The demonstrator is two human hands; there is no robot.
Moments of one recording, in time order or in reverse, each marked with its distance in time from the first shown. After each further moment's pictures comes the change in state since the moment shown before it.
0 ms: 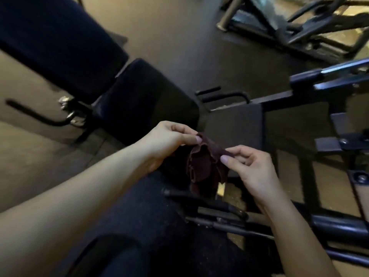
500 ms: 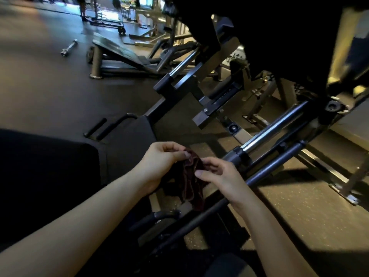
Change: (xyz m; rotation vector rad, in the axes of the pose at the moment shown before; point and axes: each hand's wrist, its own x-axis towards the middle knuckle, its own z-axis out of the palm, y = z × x) left_hand 0.031 -0.043 0.228 0.183 -0.483 0.152; right_hand -0.109 0.114 -0.141 0.063 0.378 0.035
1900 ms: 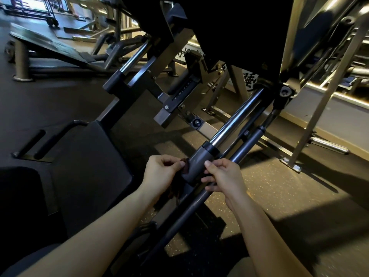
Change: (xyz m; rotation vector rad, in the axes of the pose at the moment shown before) left_hand 0.079 -0.061 0.051 0.196 -0.087 0.197; right_hand 0.014 0.051 -0.028 0.143 0.701 0.175
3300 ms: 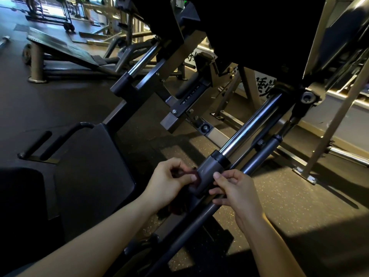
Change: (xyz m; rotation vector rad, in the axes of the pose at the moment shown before) left_hand 0.017 -0.013 -0.004 0.120 -0.102 0.261; right_hand 0.004 0.004 -0.001 0.038 -0.022 -0.038
